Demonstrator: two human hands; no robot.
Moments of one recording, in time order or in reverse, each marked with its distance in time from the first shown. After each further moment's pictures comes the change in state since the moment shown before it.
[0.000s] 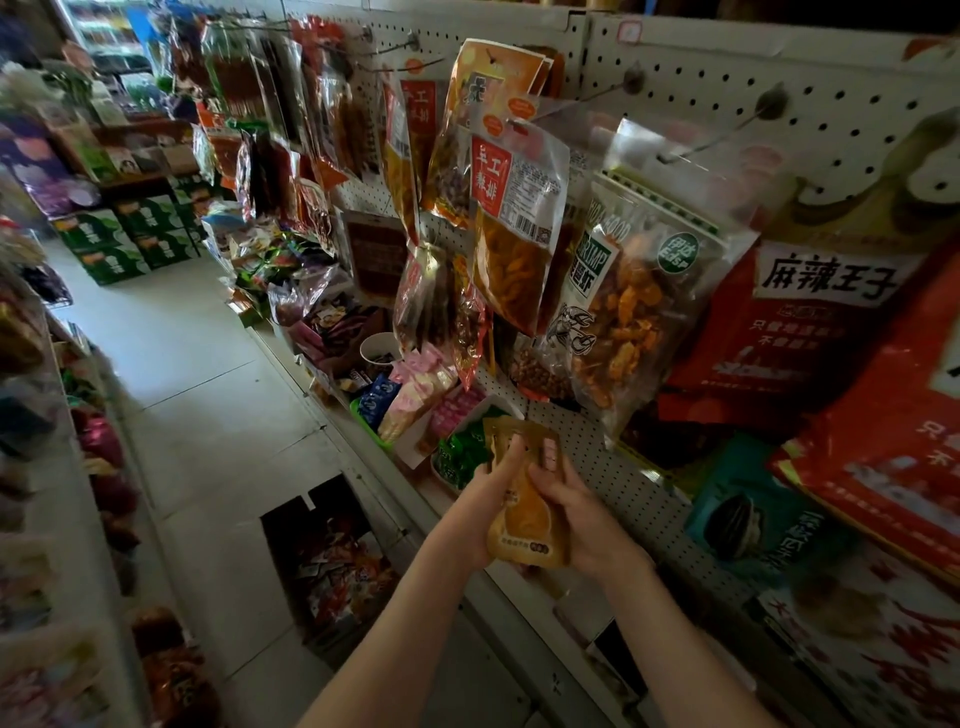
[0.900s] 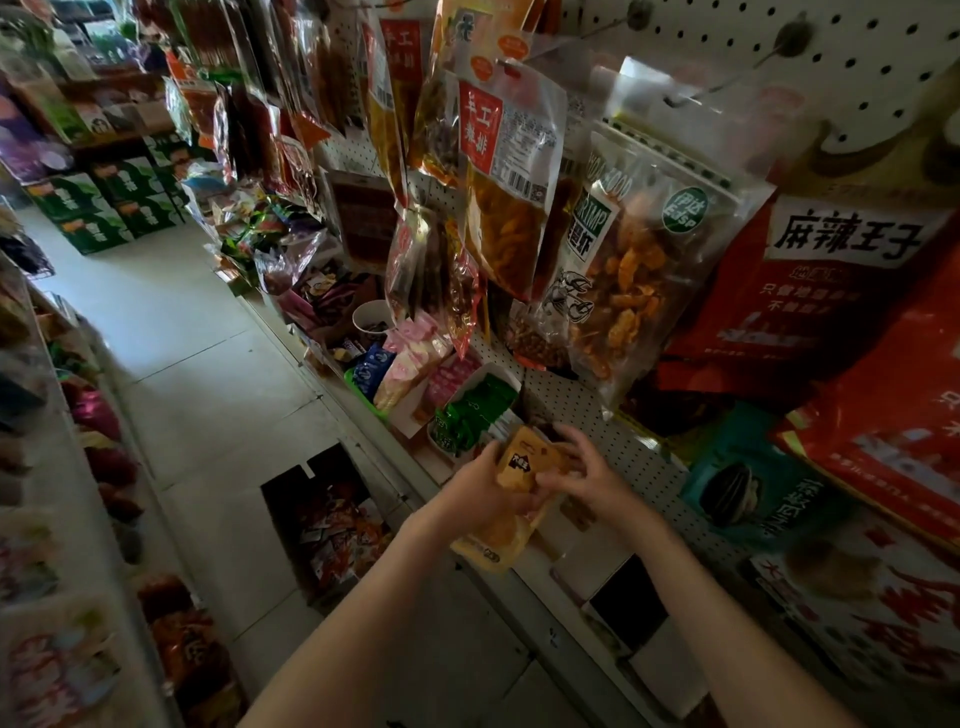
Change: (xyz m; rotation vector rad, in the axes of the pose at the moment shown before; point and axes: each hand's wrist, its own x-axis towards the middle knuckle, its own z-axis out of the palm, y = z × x) left_hand 0.014 -0.009 -0.021 1.107 0.057 0.145; right_hand 0.006 -0.007 -0.044 -0.654 0.065 -0.015
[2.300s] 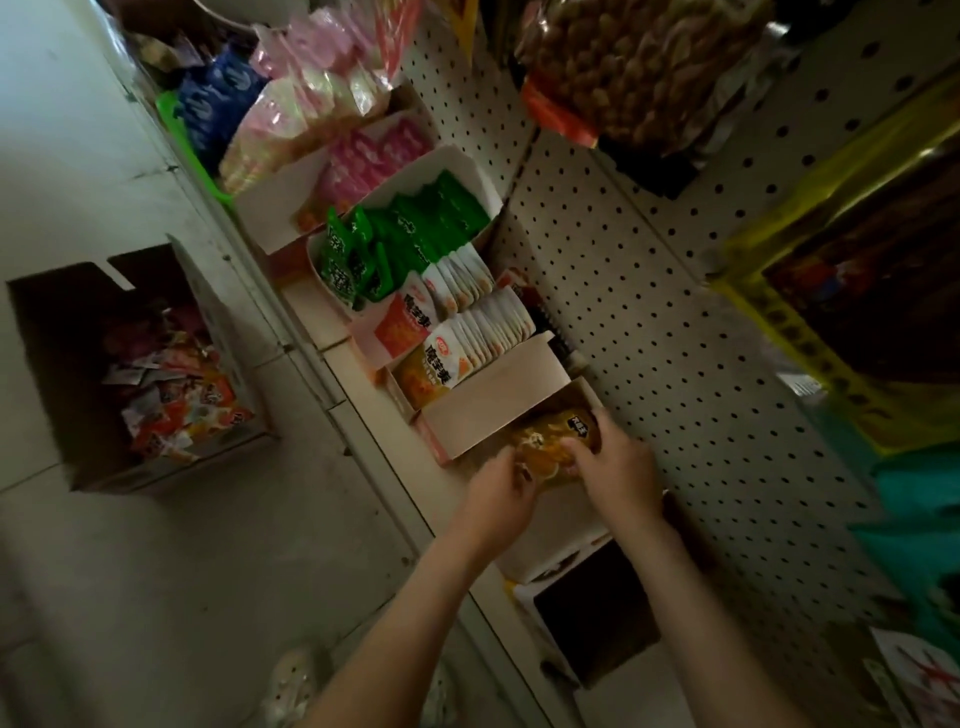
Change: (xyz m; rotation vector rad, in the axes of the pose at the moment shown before) left_hand 0.245 -0.168 0.237 -0.228 0.095 -0.050; right_hand 0.184 0.260 -0.076 -1.011 0.371 0.230
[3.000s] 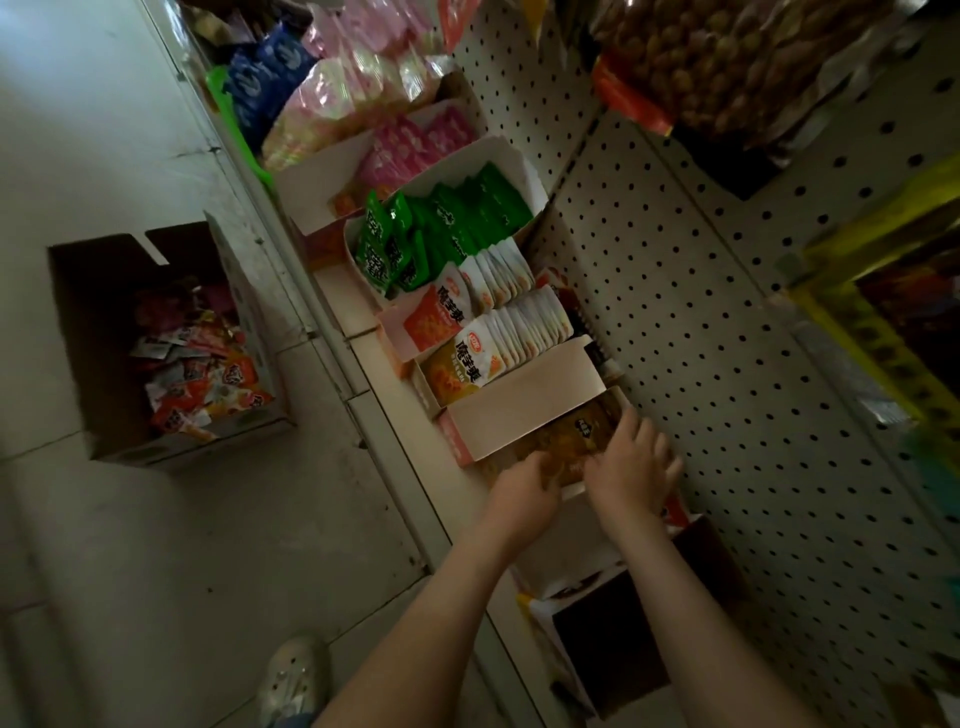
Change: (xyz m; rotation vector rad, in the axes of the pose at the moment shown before) left_hand 0.024 -0.013 0.010 0.010 -0.035 -0.092; right_hand 0.030 0.004 0.049 -0.378 0.160 0.048
